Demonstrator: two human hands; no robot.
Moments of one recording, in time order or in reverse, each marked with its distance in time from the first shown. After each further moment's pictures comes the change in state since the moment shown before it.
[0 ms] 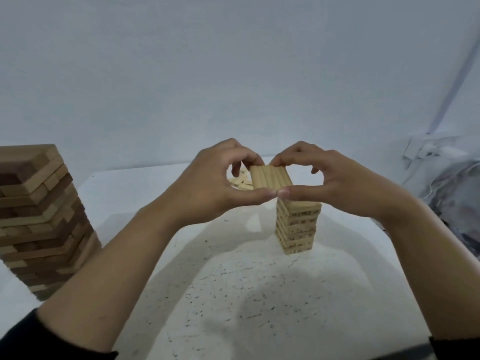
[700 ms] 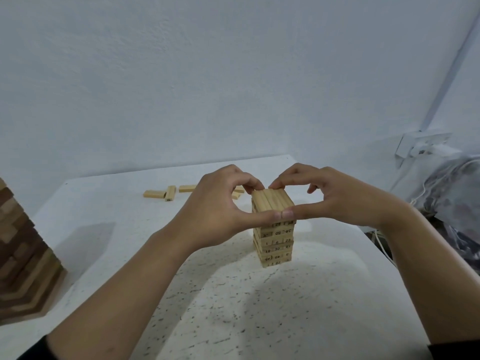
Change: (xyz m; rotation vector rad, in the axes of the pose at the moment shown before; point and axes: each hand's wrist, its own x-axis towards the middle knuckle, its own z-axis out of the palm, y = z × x) left_hand 0.023 0.014 0.062 0.046 0.003 -0.135; right_hand -0.008 0.070 -0.018 0.038 -0.135 0.060
